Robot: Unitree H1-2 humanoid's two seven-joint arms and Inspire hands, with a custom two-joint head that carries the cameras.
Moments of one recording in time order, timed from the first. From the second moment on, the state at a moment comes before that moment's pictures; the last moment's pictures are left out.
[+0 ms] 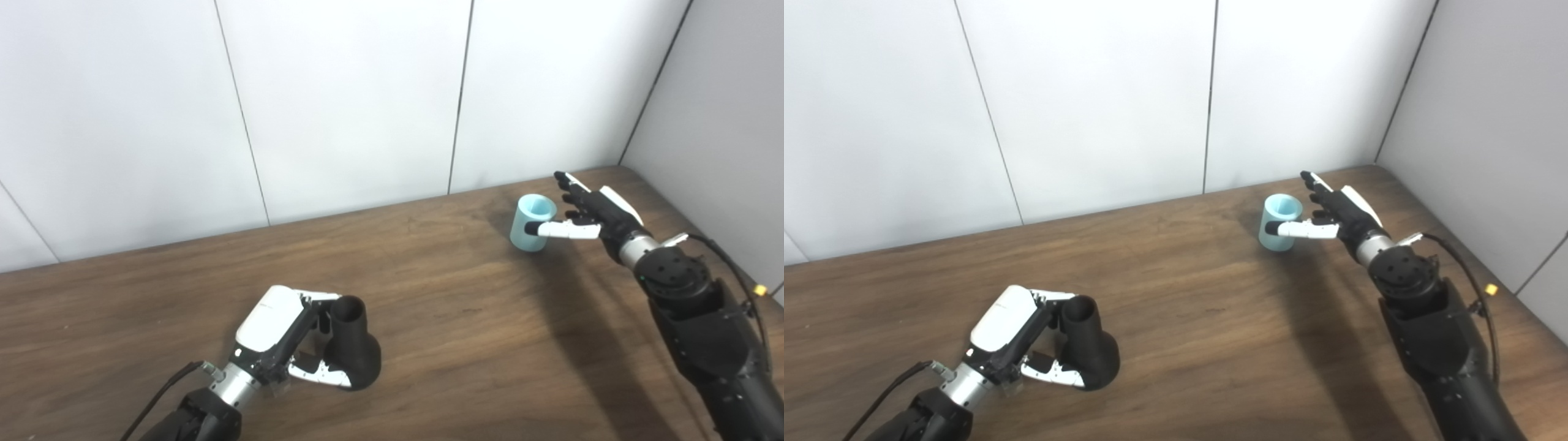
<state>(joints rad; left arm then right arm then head) -0.52 0.31 -0.72 0.50 0.64 -0.48 0.34 -0.33 -0.57 -0.16 0.12 -0.10 0.39 0.18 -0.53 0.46</state>
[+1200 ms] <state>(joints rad) -0.52 0.32 -0.72 0.50 0.63 -0.48 0.33 -0.37 -0.52 -0.12 0.25 -0.14 0.34 0.10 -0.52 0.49</state>
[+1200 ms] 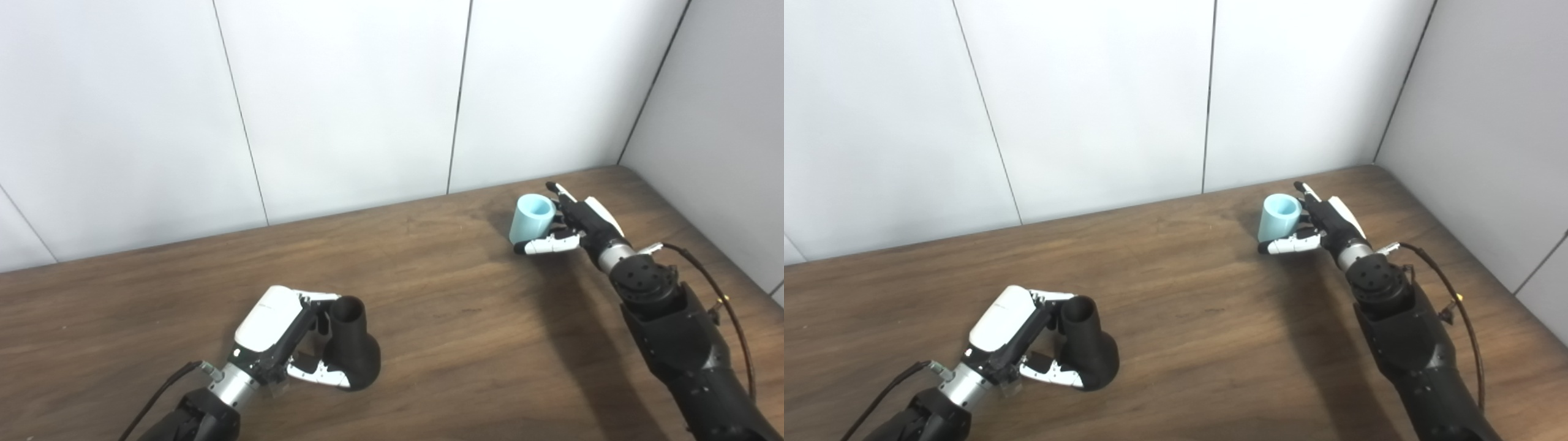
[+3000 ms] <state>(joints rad) -0.49 0.29 -0.63 0.48 0.67 -0.48 0.27 -0.47 -0.43 0.02 0.04 -0.34 0.27 0.00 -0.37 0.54</state>
